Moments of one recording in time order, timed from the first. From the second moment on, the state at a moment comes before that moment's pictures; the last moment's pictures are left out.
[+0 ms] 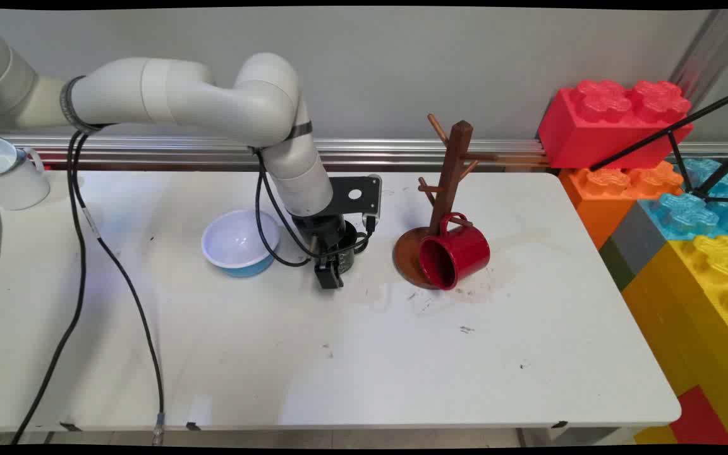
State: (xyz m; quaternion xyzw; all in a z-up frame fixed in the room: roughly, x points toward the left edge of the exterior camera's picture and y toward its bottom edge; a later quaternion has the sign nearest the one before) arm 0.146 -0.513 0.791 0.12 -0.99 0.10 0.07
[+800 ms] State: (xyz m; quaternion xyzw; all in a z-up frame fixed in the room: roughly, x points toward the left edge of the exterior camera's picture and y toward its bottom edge) arm 0.162 -0.451 0.851 0.27 -0.95 0.06 0.12
